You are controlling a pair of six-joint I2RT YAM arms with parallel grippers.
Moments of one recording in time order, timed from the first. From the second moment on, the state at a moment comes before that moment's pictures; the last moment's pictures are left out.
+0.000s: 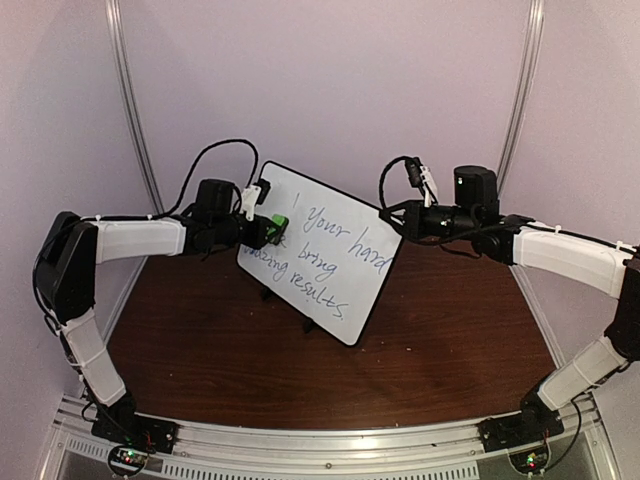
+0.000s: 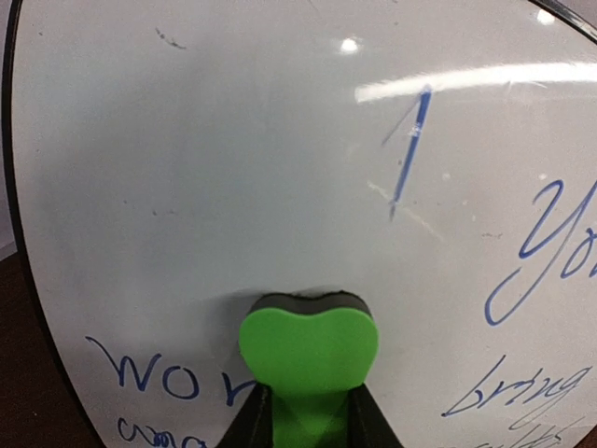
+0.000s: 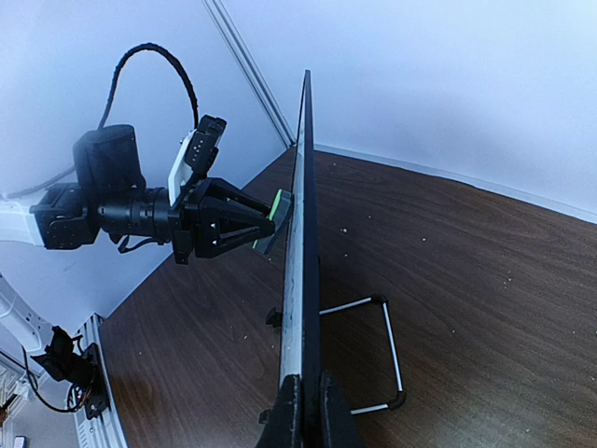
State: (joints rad) left arm -0.49 1.80 1.22 0.09 0.25 -0.06; right arm 0.52 1.44 1.09 0.08 -0.46 0.31
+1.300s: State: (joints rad) left arm -0.54 1.83 1.42 -0.06 0.19 -0.01; right arm 0.52 1.46 1.10 0.08 -0.45 0.31
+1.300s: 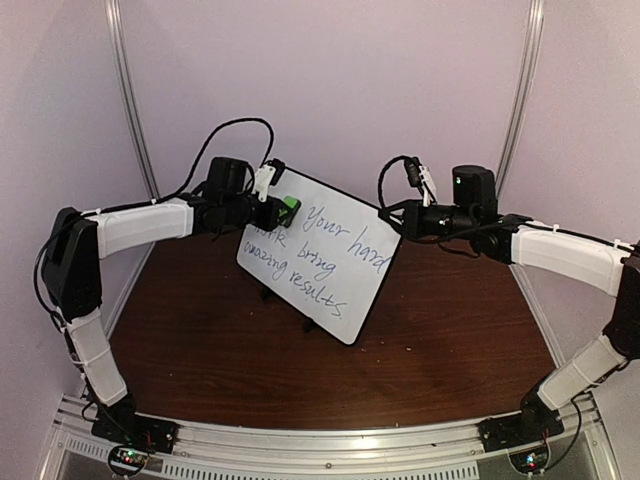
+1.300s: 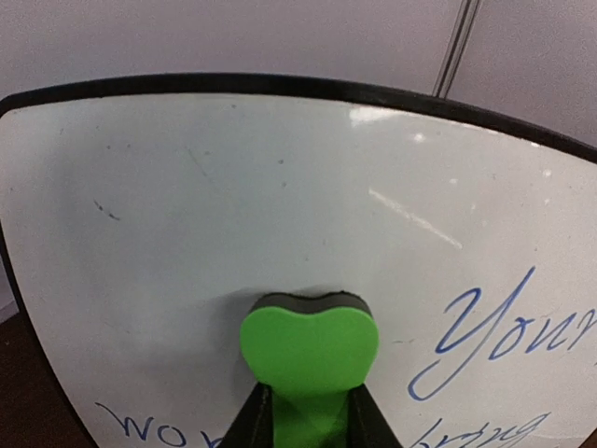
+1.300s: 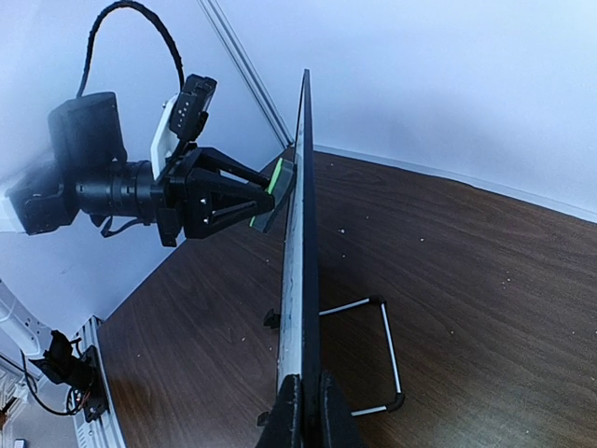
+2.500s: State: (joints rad) left arm -0.65 1.84 1.52 -0.12 0.15 0.02; right arm 0.52 1.46 1.10 0.08 -0.45 0.31
